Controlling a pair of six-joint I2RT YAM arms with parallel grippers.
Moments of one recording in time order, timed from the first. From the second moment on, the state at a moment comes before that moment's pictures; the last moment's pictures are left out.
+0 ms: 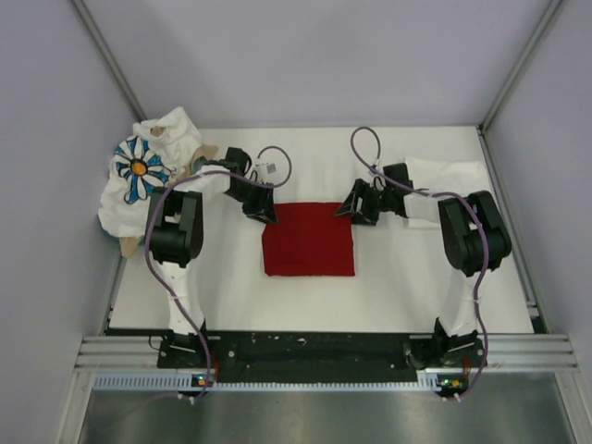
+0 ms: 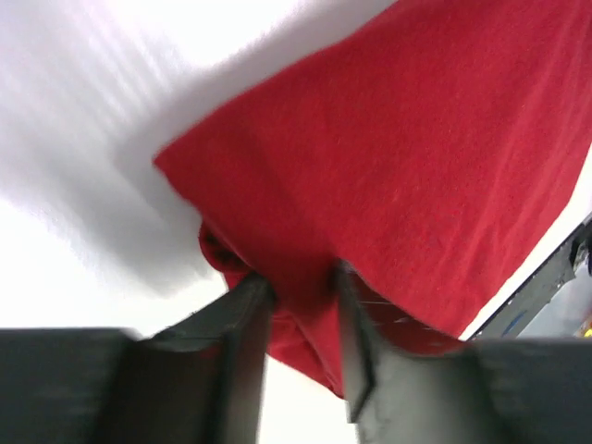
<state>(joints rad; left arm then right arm) -0.20 2.05 1.46 -0.71 0.62 0.02 0.26 1.92 1.07 -0.02 -0.63 0.61</state>
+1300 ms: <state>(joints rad) -0.01 1.90 1.58 -0.91 0.50 0.32 0.21 1.94 1.38 -0.54 -0.48 0.19</state>
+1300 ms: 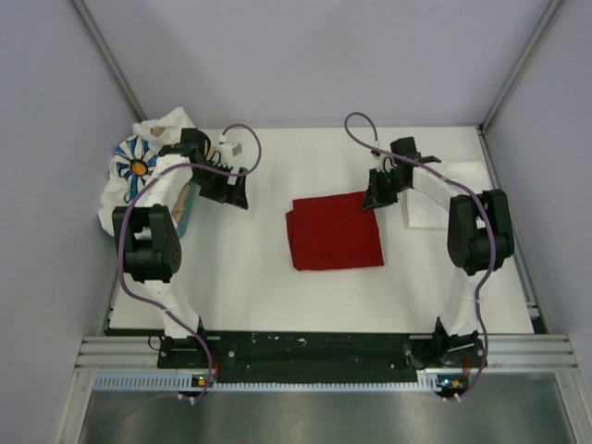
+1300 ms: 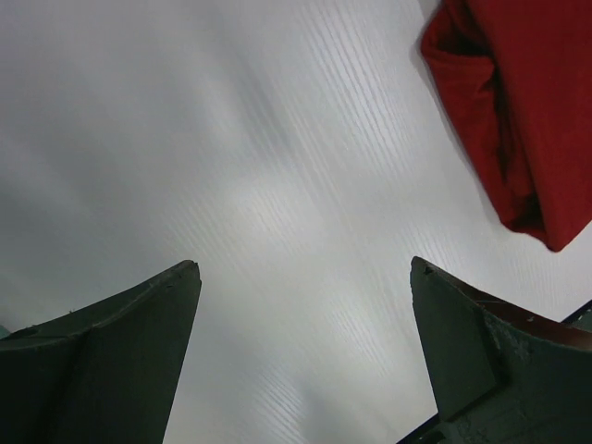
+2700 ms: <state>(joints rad) -0.01 1.82 1.50 -0.91 0.49 0.35 0.17 2.01 2.10 -1.11 0.38 -0.30</state>
